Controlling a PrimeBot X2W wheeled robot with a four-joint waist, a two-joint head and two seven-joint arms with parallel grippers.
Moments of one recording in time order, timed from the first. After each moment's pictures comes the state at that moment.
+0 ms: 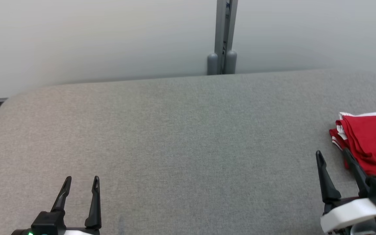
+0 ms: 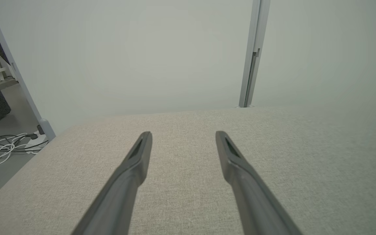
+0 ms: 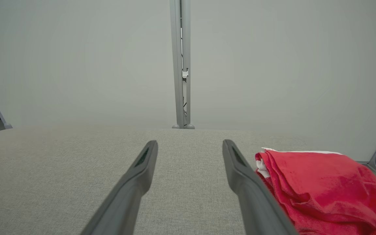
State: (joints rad) left arm 0.10 0.24 -0.21 0.08 -0.32 0.18 -0.24; right arm -0.01 -0.09 -0.03 0.09 0.14 0.13 -0.12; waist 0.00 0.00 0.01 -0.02
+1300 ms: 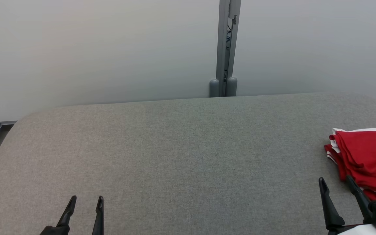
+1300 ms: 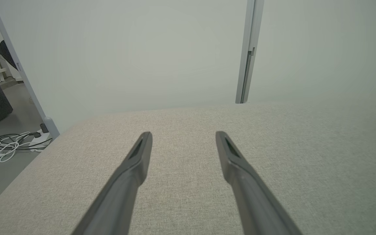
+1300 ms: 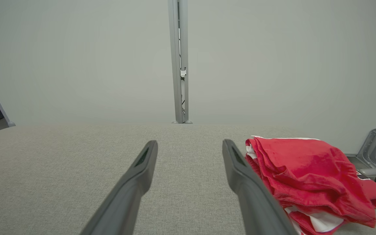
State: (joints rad) left arm 0.19 0.27 -0.25 0.05 -0.34 0.20 -0.20; right arm 0.16 -0.06 -0.06 -0.03 0.12 0.13 -0.06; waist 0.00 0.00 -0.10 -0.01
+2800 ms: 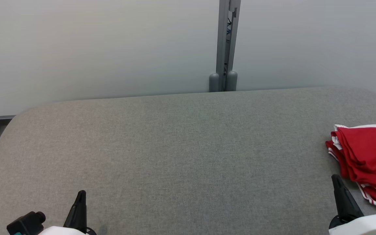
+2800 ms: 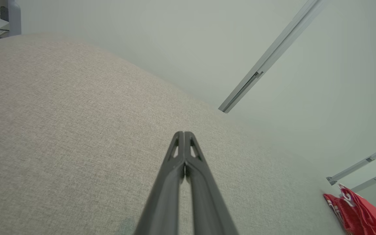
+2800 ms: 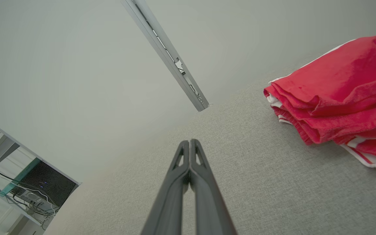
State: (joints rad) left arm 0.11 0.19 -0.14 0.14 -0.81 0.09 -0.10; right arm 0.09 -0.05 -0.07 0.09 0.65 0.13 0.00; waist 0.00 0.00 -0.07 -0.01
